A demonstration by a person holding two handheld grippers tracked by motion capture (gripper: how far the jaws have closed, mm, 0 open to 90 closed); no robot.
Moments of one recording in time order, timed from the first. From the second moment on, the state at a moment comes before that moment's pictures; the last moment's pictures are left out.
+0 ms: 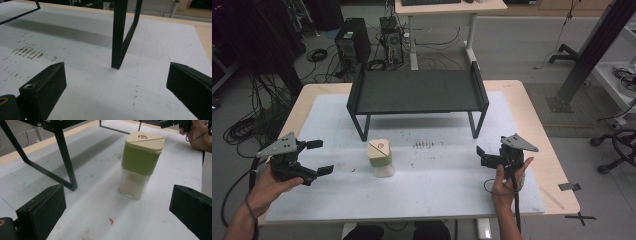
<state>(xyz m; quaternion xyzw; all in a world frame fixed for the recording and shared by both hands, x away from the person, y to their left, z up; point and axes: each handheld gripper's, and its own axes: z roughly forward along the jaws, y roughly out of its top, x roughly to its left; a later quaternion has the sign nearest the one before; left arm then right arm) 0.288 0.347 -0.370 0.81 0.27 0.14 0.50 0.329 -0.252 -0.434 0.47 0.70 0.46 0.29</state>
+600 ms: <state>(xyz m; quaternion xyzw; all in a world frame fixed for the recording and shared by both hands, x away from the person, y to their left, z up) 0.289 0.346 -0.370 0.81 0.26 0.14 0.51 0.328 -0.251 -0.434 0.47 0.70 0.45 0.29</state>
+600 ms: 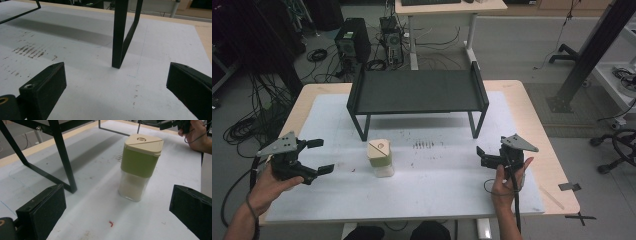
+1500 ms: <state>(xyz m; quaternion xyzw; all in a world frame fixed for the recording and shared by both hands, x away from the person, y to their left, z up) 0.298 0.325 -0.381 0.81 0.24 0.11 0.51 0.328 -0.251 -0.434 0.46 0.71 0.45 0.29</state>
